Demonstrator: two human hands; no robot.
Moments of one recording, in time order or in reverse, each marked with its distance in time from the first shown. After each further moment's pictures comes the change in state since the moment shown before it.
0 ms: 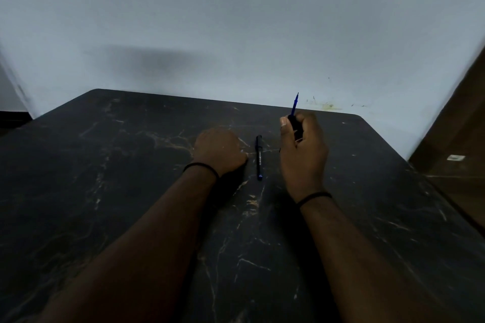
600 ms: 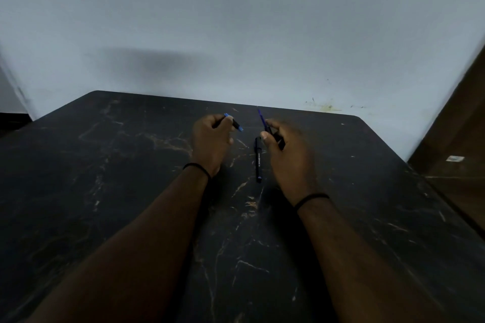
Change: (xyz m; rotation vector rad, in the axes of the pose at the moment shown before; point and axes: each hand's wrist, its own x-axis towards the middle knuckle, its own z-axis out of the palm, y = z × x) left_hand 0.008 -0.002 0.006 -1.251 0.328 -0.338; right_hand 0.000 0.010 0.008 -0.106 -0.255 -0.051
